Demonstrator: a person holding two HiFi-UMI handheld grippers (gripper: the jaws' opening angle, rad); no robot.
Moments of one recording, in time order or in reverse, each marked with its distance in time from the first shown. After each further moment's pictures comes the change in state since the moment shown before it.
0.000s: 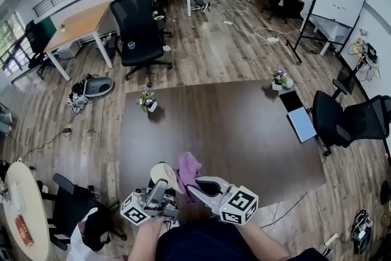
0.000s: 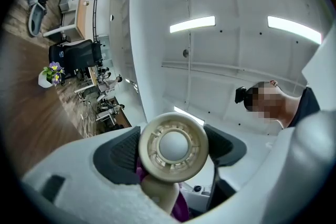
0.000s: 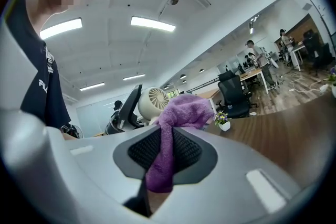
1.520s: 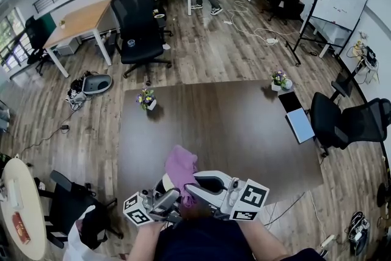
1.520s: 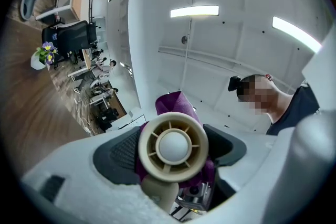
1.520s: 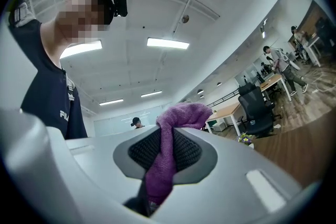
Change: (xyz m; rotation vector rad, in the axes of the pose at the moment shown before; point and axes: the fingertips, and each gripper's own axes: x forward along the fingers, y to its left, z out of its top) left arm 0.001 -0.021 -0.041 -0.050 0.171 -0.079; right arm -0.009 0.040 0.078 -0.008 -0.195 0.212
